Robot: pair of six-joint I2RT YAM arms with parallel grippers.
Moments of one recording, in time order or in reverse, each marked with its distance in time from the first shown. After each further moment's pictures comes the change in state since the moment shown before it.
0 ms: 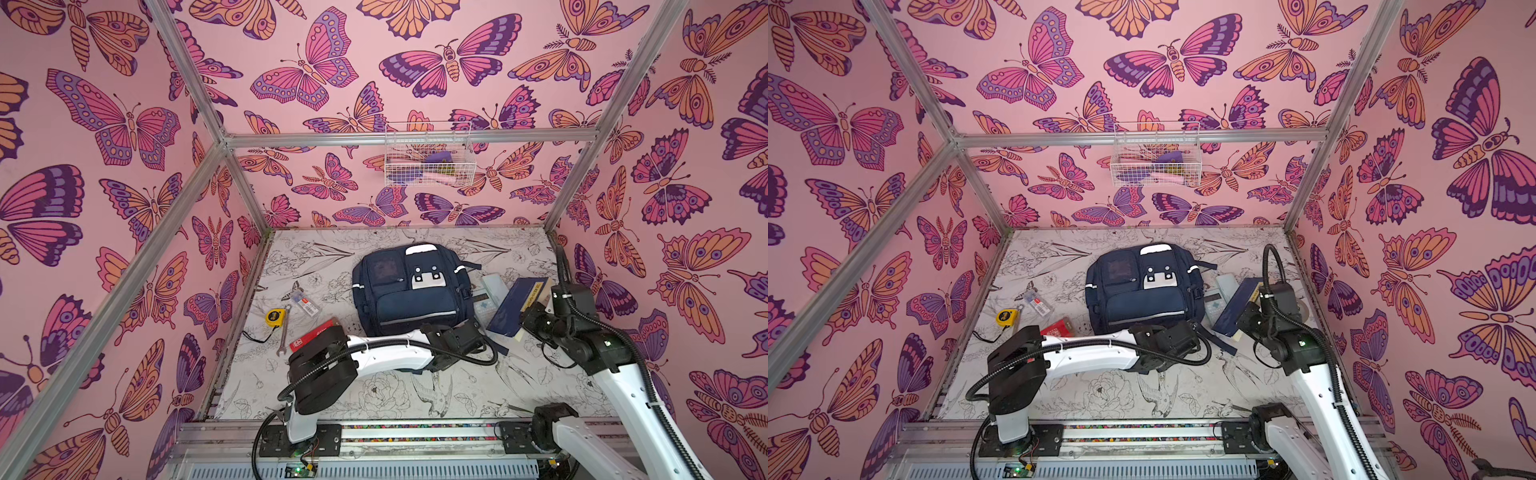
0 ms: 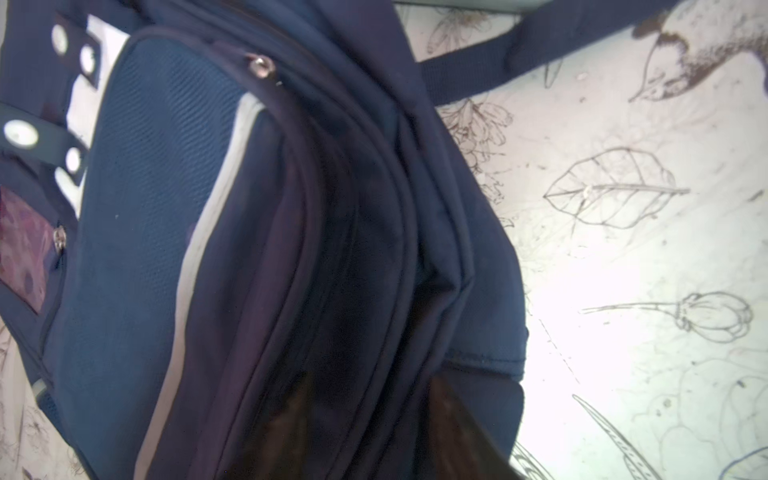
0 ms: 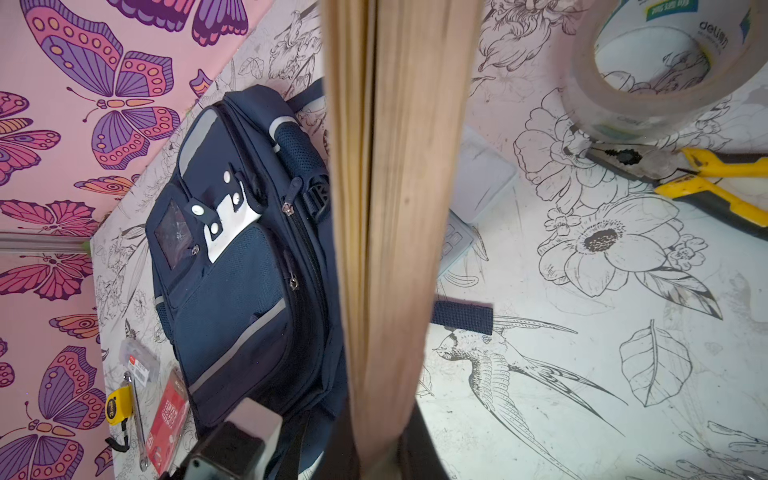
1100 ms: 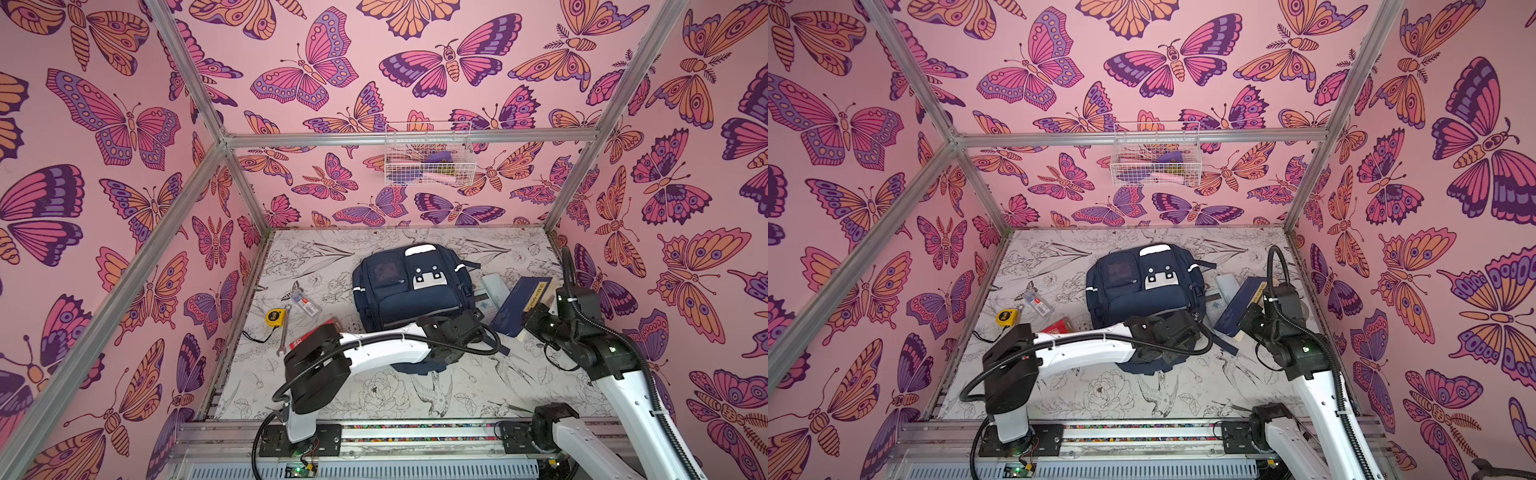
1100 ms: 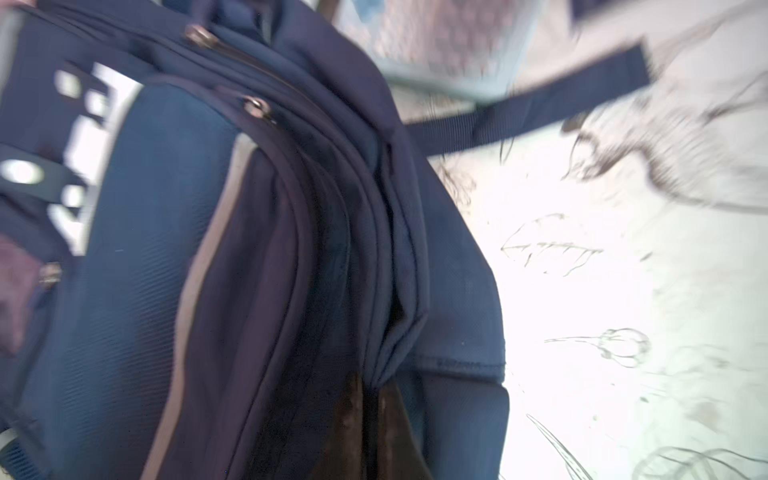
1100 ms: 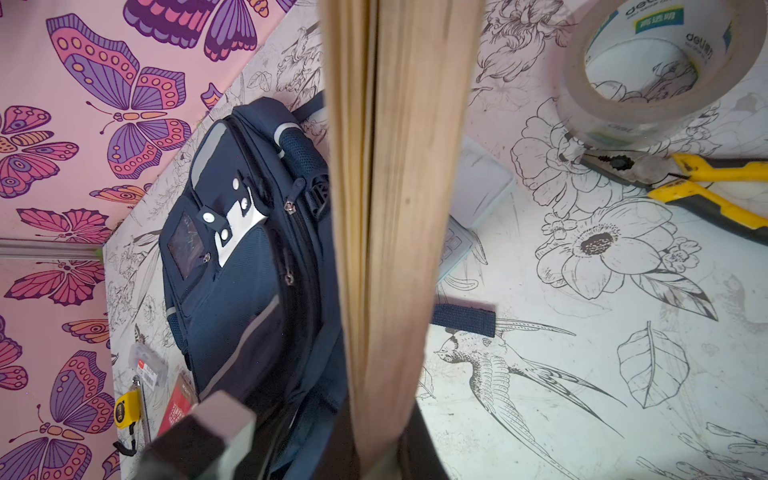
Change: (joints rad) left arm 0.049 -0.104 0.018 0.046 0.097 -0.019; right arm -0.014 -0.034 -0.004 -0.001 -0.005 0.000
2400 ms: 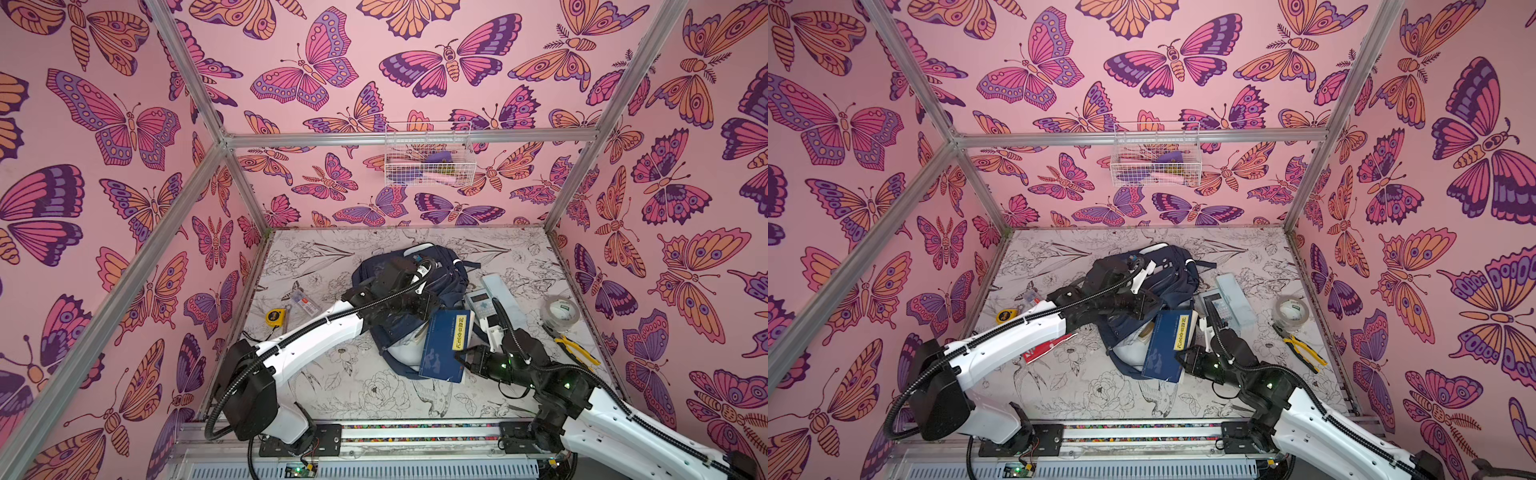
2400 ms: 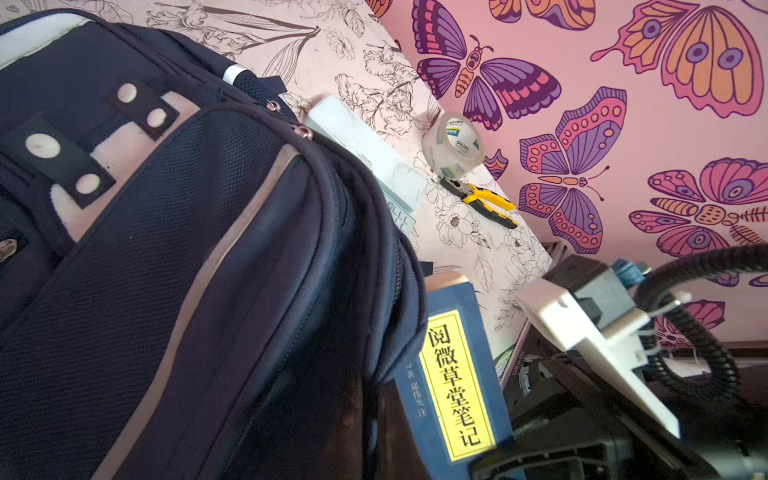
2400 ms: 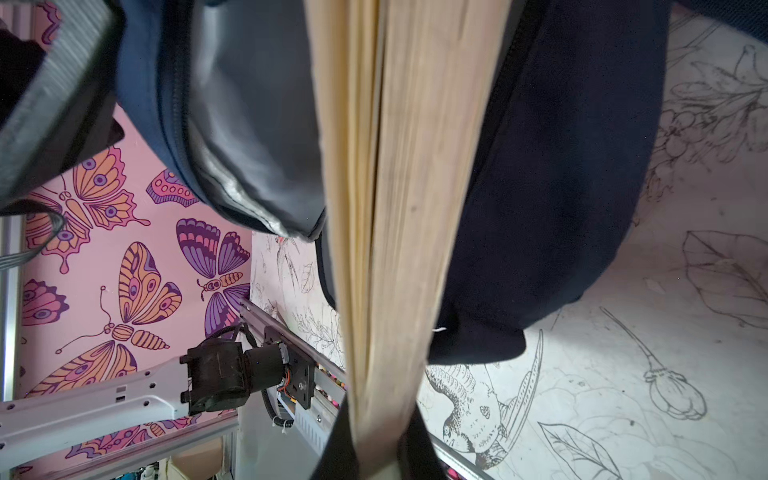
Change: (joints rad) left arm 0.350 -0.308 -0.156 0.216 0.640 -0.278; right arm 0.675 -0.135 -0.472 0.576 -0.114 0.323
